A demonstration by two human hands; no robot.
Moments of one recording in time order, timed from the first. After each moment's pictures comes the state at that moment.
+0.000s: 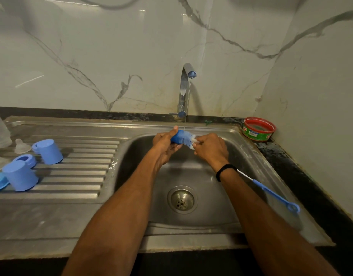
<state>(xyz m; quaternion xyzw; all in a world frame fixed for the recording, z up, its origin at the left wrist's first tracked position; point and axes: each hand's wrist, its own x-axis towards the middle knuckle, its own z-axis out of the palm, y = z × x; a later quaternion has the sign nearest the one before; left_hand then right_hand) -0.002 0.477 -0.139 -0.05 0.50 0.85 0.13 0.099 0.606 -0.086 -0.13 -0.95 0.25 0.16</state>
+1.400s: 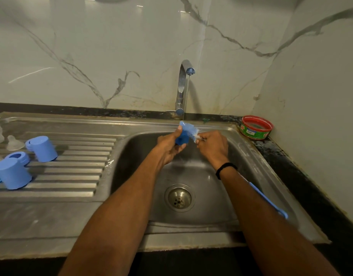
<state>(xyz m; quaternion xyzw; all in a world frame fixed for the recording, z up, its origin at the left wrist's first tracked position) 0.019 0.493 -0.124 -0.06 0.50 0.84 0.19 0.094 0.613 -0.092 -0.17 -0.92 0.30 0.20</state>
